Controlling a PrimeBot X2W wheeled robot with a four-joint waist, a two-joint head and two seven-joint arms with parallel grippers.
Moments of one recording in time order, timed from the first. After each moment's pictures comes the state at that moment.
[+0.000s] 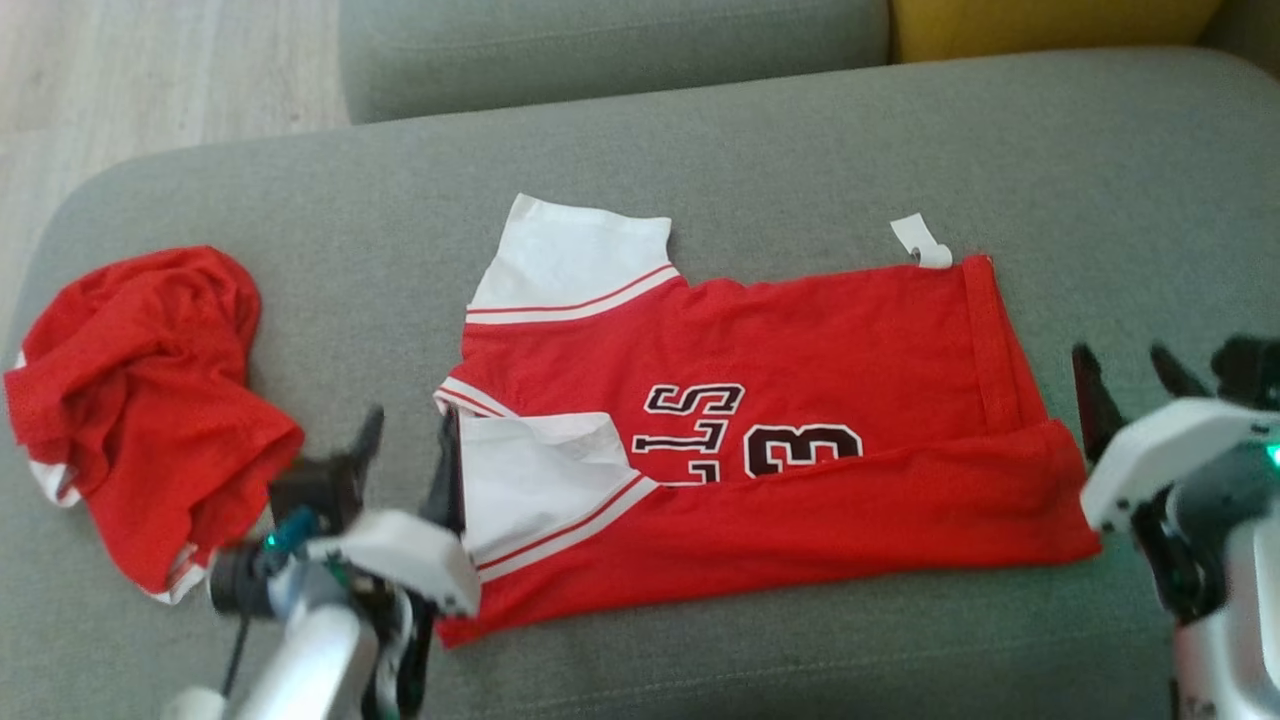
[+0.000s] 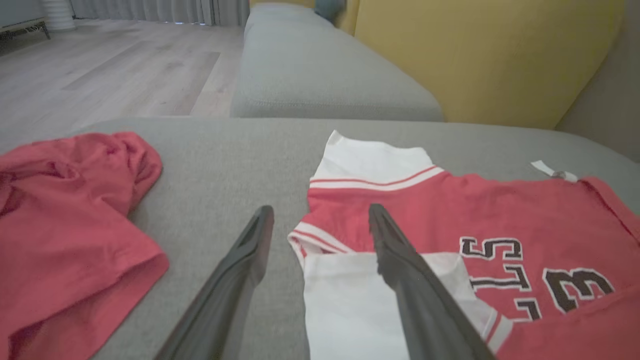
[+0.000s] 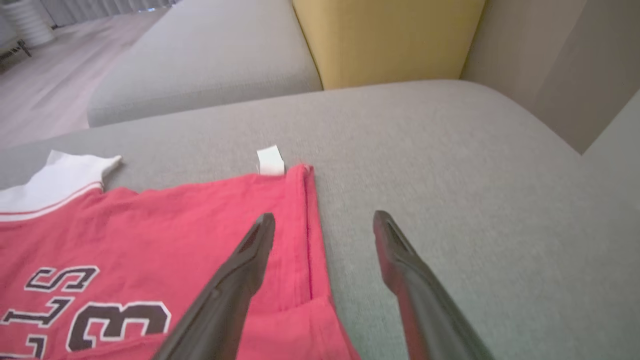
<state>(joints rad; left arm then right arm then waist) -0.17 0.16 -0.41 0.31 -0.39 0.22 -0.19 -0.21 -0.13 -0.16 0.23 0.14 0.13 0.36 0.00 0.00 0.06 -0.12</state>
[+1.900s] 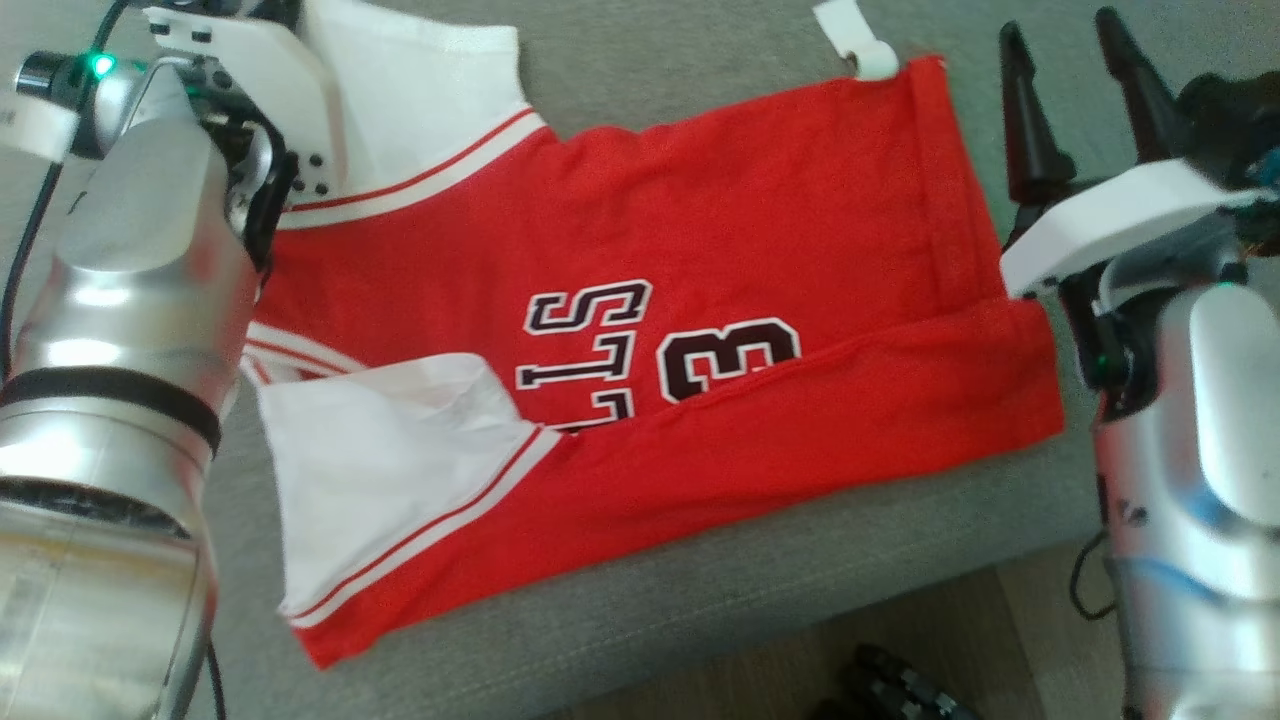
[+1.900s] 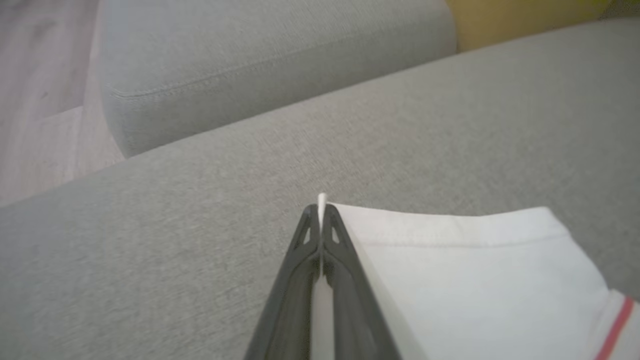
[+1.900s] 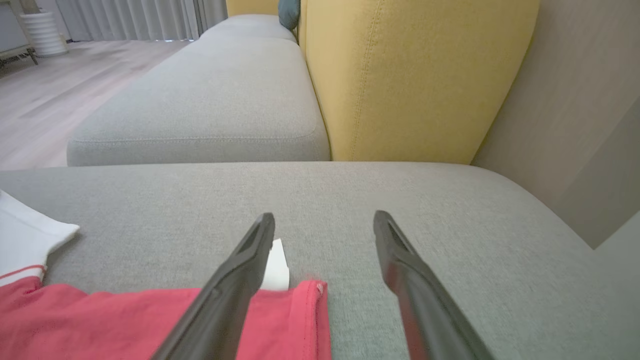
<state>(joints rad) -1.19 0.15 -0.51 1.25 -0.32 -0.06 -0.08 -0.57 -0.07 0.00 0.22 0.10 0.13 0.15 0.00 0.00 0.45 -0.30</state>
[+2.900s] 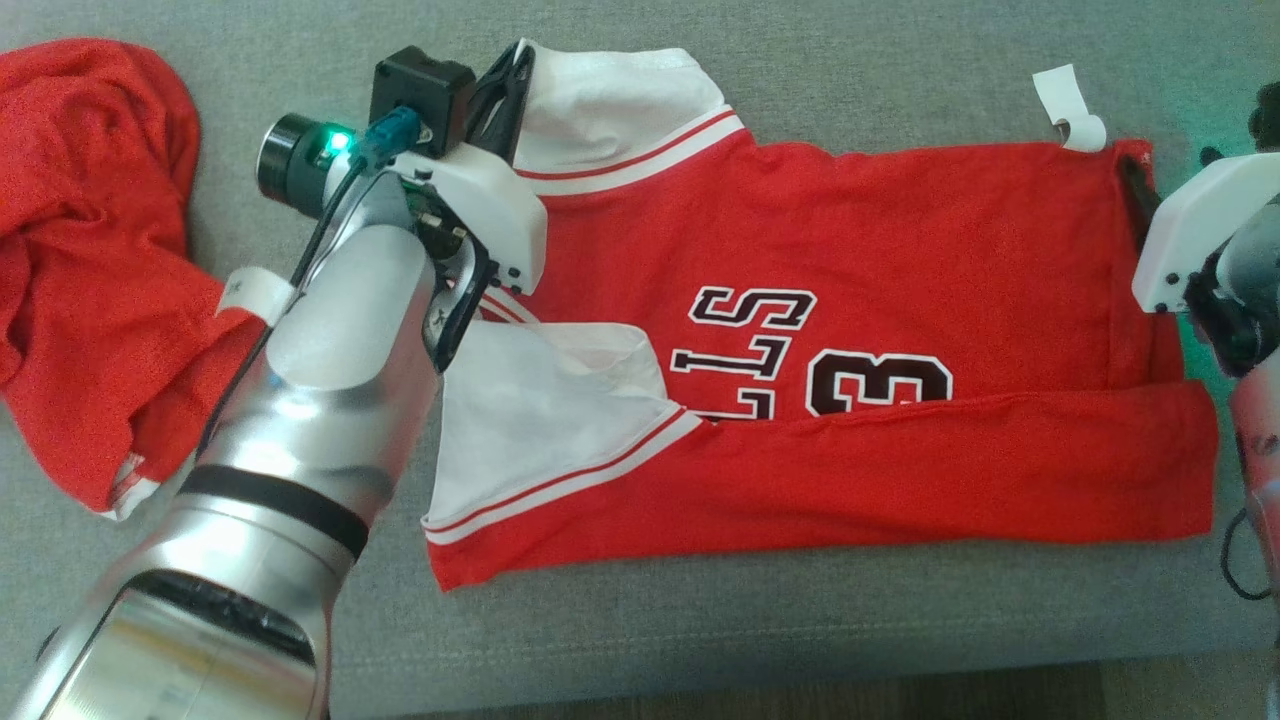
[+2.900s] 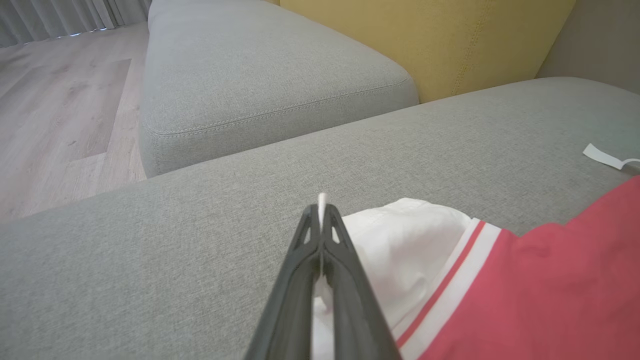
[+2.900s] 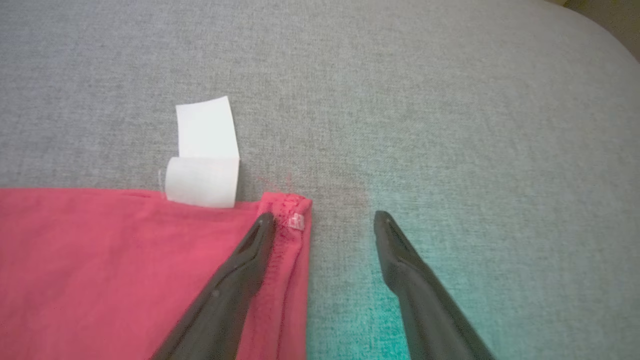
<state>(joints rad) -0.97 0.03 -0.62 0.95 -0.33 -0.03 -0.25 -0.77 -0.32 0.04 0.81 0.15 0.13 0.36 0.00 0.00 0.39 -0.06</state>
